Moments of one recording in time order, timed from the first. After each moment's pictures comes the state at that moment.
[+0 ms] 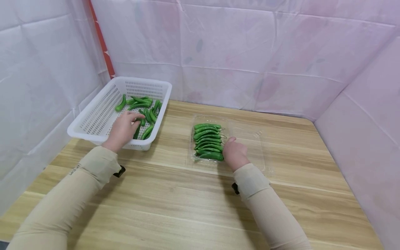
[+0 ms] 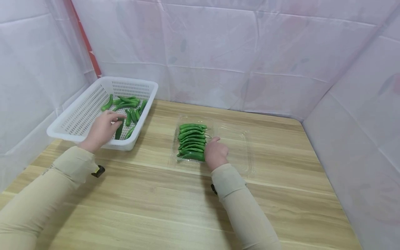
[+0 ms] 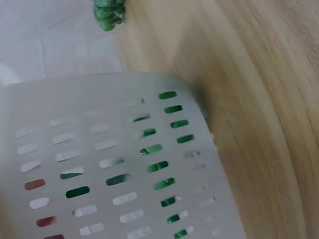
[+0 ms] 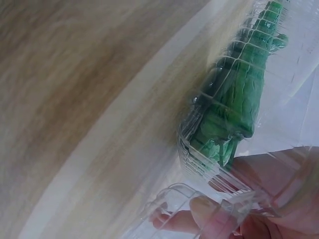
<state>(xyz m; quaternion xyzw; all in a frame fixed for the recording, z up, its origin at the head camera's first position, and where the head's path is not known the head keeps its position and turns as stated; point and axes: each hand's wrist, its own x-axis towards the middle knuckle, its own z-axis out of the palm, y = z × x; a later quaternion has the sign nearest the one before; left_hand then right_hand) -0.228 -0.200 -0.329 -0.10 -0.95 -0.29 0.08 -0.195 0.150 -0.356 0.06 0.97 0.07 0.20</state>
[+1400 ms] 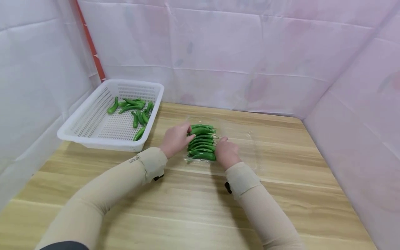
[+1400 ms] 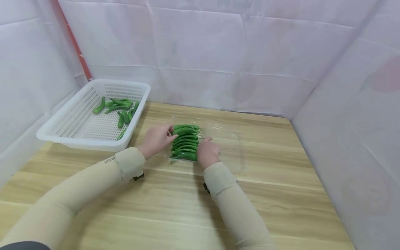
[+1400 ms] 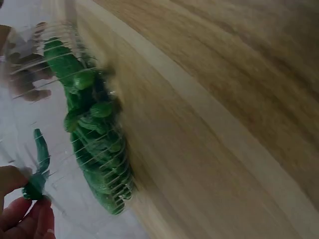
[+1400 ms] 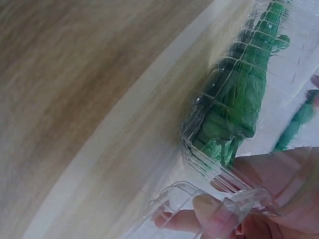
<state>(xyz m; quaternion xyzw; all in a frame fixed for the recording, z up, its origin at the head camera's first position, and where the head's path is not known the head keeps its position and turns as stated) -0.223 -0.032 -0.347 -0.26 -0.93 -0.23 0.09 -0.191 0.151 -0.351 0.05 0.98 0.09 0.19</state>
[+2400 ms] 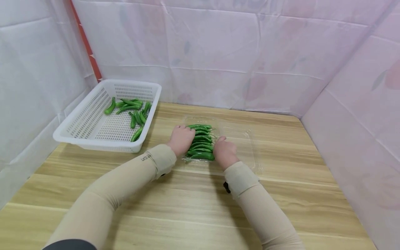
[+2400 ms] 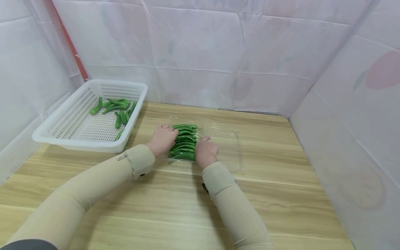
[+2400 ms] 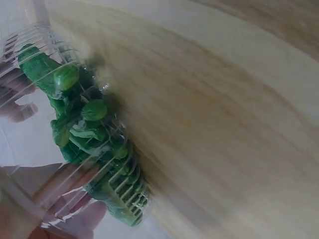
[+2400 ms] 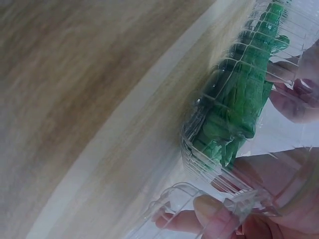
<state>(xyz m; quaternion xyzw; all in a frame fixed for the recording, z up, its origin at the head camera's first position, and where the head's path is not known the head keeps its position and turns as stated) -0.233 -0.009 -0.356 -0.30 -0.95 0.06 0.02 -0.189 0.146 -0.349 0.05 0.98 0.10 0.18</state>
